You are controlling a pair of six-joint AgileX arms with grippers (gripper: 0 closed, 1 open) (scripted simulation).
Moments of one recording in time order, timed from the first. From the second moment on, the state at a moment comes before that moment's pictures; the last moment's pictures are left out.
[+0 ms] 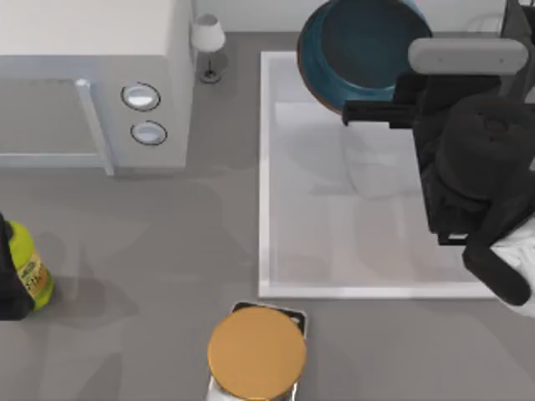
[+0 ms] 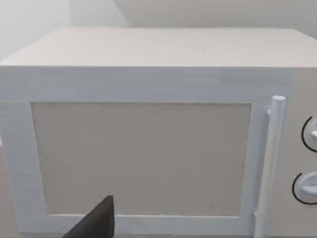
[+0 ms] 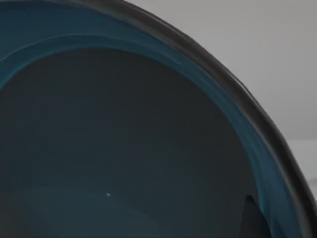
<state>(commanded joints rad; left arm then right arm) 0.00 0.00 0.00 0.00 0.00 0.00 0.64 1.66 0.71 0.94 0.69 0.02</state>
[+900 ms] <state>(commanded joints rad) 0.00 0.00 0.00 0.00 0.00 0.00 0.65 2.23 0.61 1.61 0.68 0.02</state>
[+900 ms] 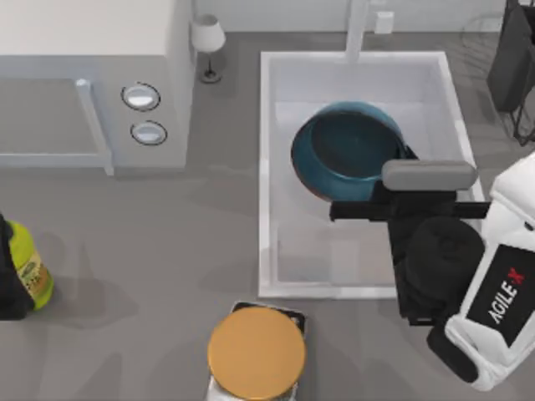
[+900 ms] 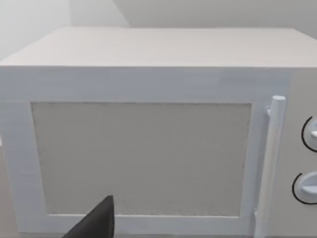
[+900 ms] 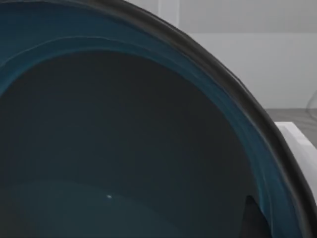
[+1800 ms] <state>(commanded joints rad) 0.00 0.00 0.00 0.00 0.00 0.00 0.65 2.23 0.61 1.61 0.68 0.02</state>
